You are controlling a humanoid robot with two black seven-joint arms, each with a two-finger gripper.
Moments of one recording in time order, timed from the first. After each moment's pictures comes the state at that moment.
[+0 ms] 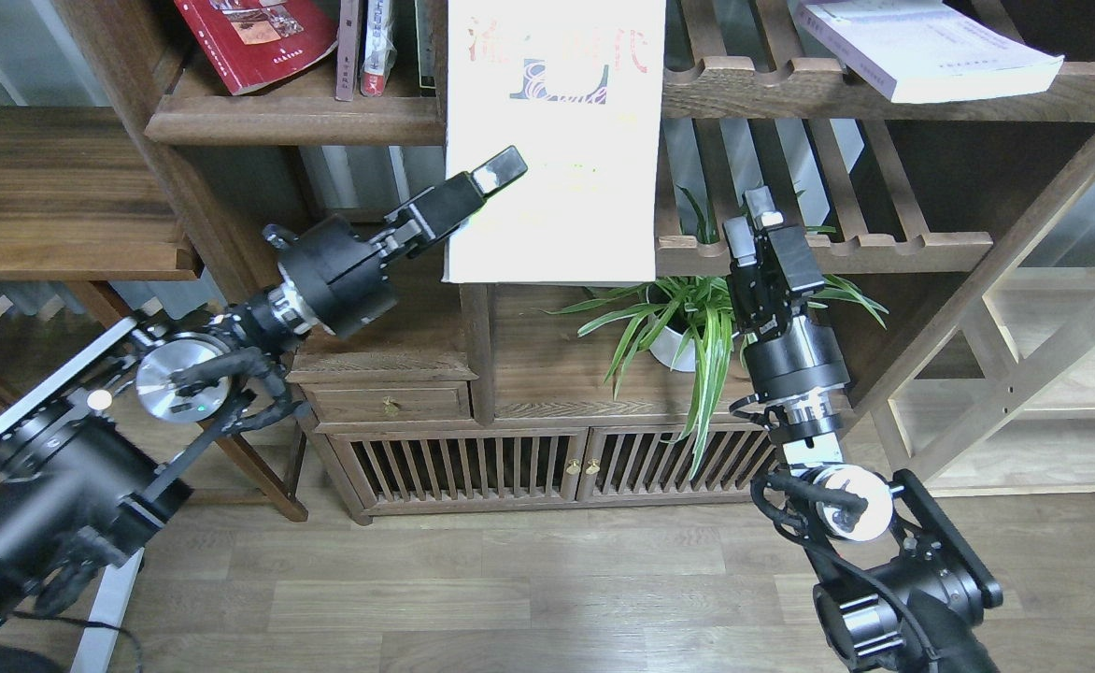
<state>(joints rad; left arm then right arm) -0.56 0.27 -0.94 -1.39 -0.06 -0.49 0.20 0.16 0.01 1.33 1.18 0.10 0.58 0.07</state>
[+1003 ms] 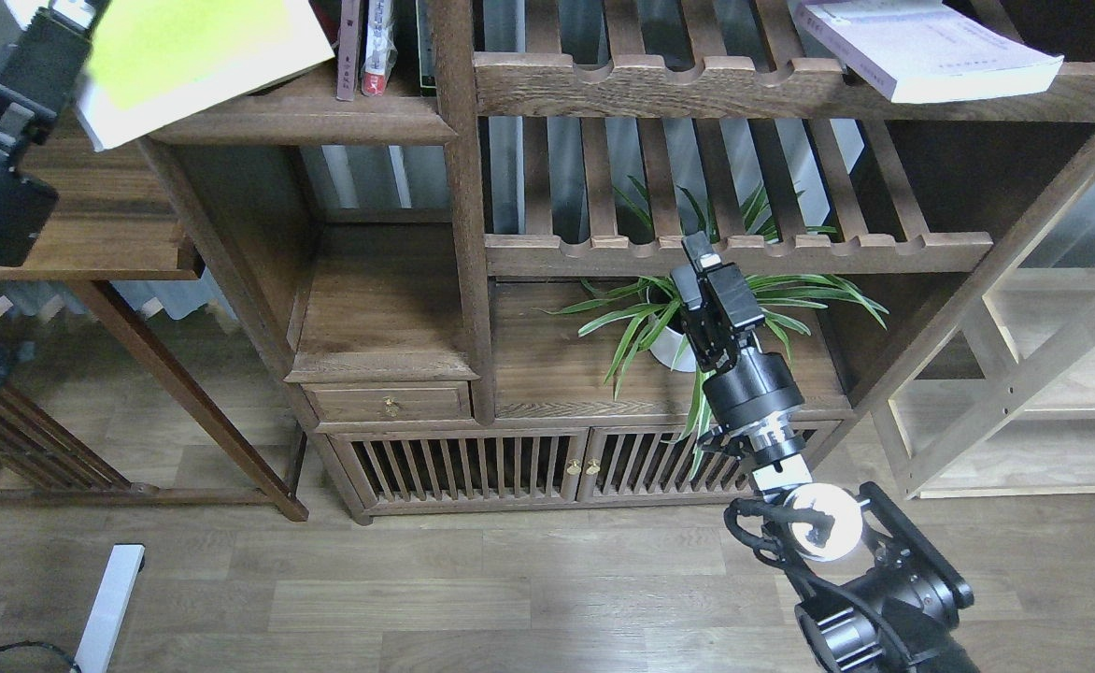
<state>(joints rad) -0.32 0.26 -1.73 -1.56 0.32 -0.49 0.24 0.18 0.01 1.20 1.11 0.09 0.58 0.07</state>
